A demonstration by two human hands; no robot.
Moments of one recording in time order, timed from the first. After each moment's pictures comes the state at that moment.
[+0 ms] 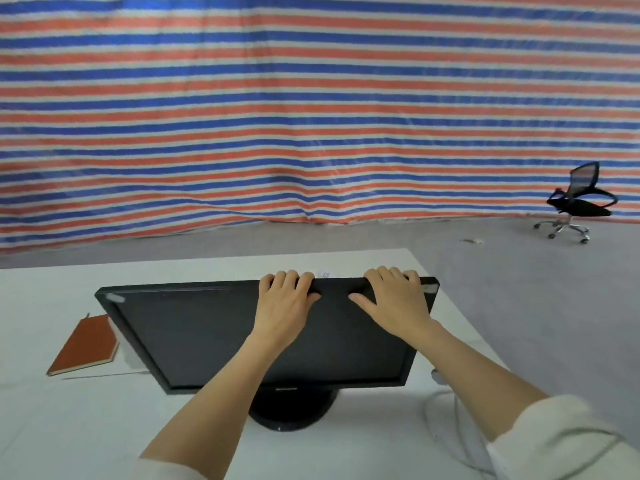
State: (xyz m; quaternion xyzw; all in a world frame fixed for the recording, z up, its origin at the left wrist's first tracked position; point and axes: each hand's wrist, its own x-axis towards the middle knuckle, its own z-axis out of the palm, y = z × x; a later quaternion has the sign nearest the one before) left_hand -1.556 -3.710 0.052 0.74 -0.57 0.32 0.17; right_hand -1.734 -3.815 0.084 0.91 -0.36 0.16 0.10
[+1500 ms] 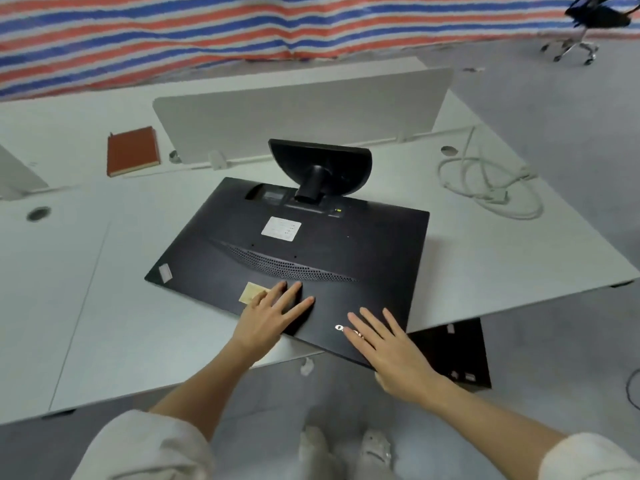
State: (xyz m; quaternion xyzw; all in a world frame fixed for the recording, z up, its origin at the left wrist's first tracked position) left_hand -1.602 -3.291 -0.188 0.68 -0.72 -0.01 -0.12; right_hand -1.861 -3.362 -0.181 0.97 -0.22 -0.08 0.04
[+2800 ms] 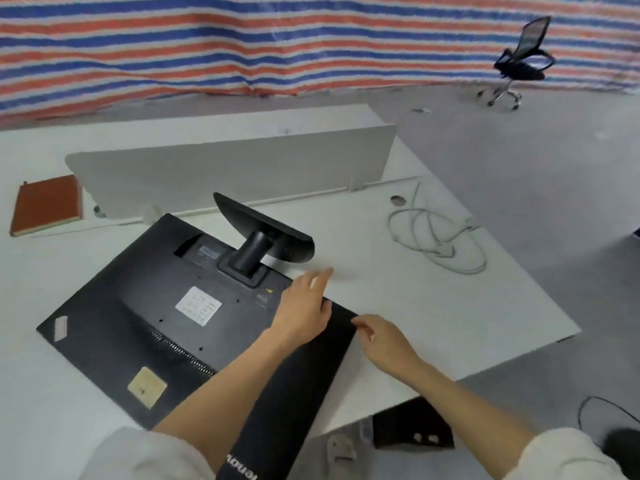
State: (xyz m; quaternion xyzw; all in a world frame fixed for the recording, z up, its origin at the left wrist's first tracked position) left_hand -1.683 -3.494 -0.124 0.73 -0.64 -0.17 0.16; right_hand -1.860 -3.525 -0.142 0.80 -0.48 0.06 -0.35
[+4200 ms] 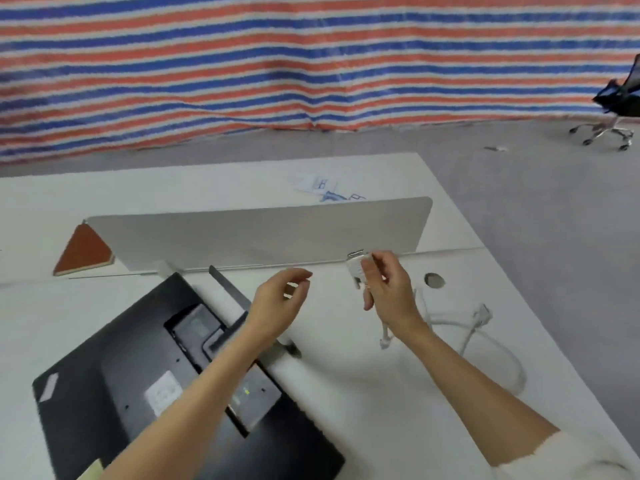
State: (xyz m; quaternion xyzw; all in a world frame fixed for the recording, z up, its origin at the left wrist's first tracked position) left_hand -1.647 -3.652 -0.034 0.76 -0.42 -0.20 0.45; right_hand -1.792 -3.760 -0.030 0.67 -0.33 0.37 -0.55
